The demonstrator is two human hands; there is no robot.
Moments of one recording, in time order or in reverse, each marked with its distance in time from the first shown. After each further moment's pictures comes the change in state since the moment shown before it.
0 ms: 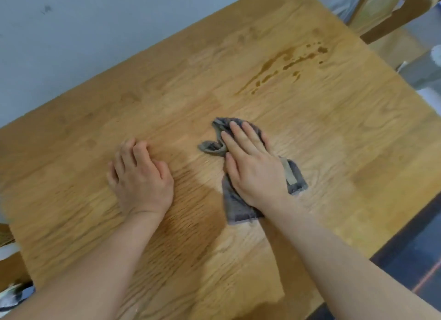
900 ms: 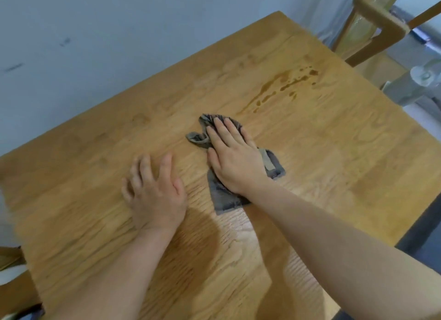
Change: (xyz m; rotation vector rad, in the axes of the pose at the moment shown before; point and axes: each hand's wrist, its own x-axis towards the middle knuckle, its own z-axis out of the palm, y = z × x) left_hand 0.000 -0.002 -0.004 0.128 -0.190 0.072; right_hand 0.054 -0.025 0.003 -0.021 -0.066 -0.021
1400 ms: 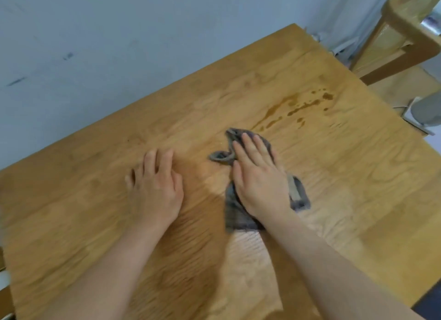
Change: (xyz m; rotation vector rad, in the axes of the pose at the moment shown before) left_hand 0.061 0.031 -0.005 0.018 -0.017 0.063; right_hand 0.006 0.046 -0.007 0.042 0.060 0.127
